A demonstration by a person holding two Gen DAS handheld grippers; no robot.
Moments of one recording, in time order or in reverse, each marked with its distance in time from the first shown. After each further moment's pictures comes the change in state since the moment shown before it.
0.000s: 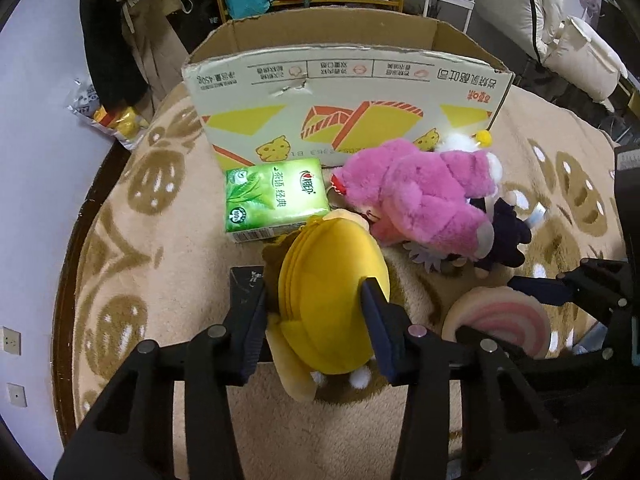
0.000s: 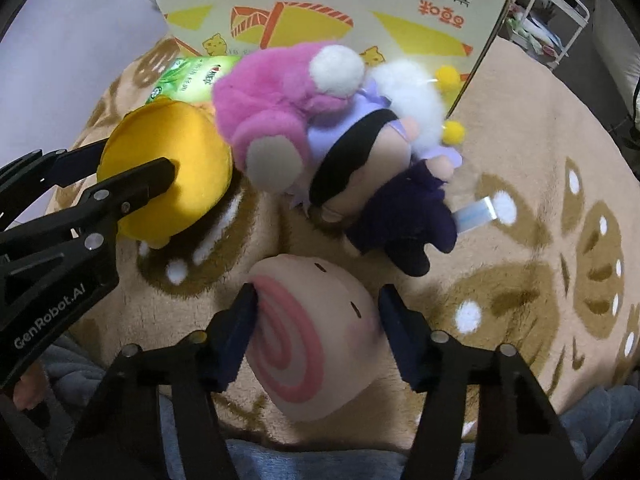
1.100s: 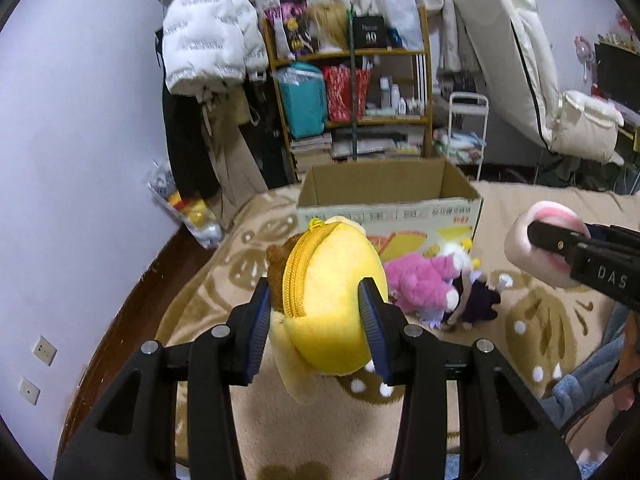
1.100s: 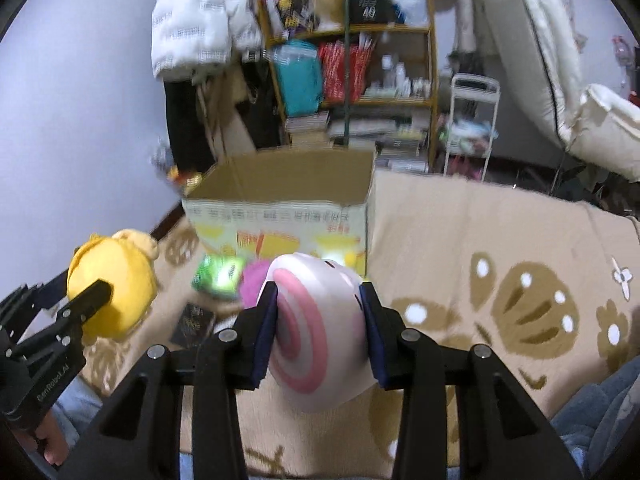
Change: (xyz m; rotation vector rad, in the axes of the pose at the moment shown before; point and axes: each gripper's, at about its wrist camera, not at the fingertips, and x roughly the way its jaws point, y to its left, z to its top) left arm -0.146 0.011 -0.040 -0.051 -0.448 0.169; right arm -0.147 -0.029 -0.035 0.182 -0.654 -0.015
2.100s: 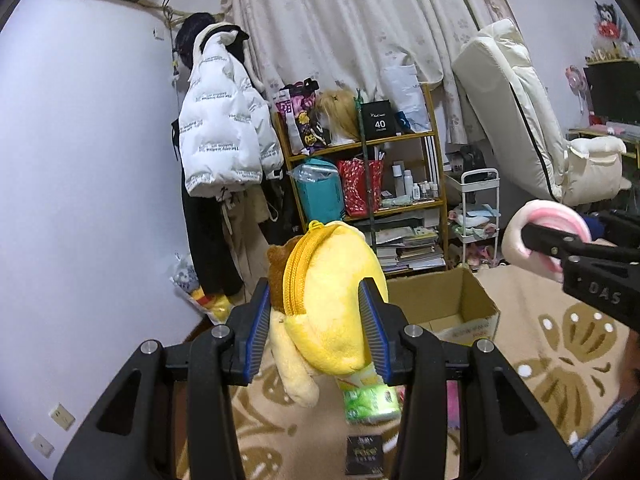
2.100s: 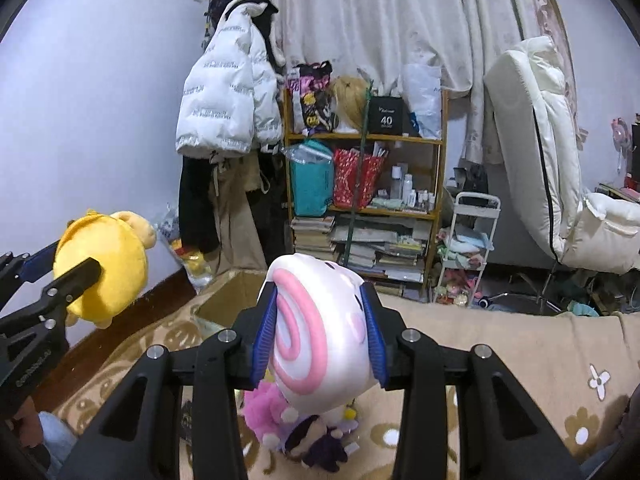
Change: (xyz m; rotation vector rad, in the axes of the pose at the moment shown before) left arm -0.023 0.006 0.083 0.070 -0.299 0.081; right arm -0.036 0.033 0.076 -0.155 -0.299 -0.029
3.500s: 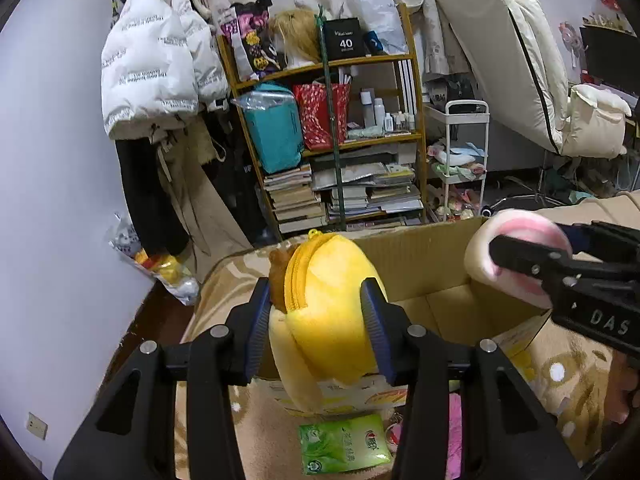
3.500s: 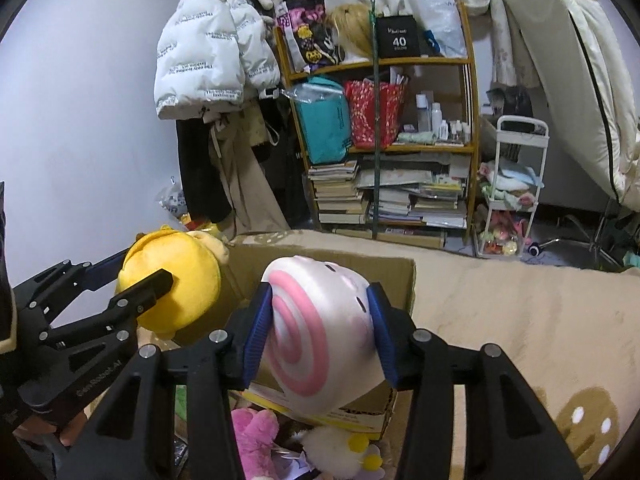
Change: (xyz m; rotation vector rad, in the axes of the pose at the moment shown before) left arm 0.182 -0.047 -0.037 0.024 0.243 -0.143; right arm 0.163 -0.039 -0.045 0.117 0.210 0.156
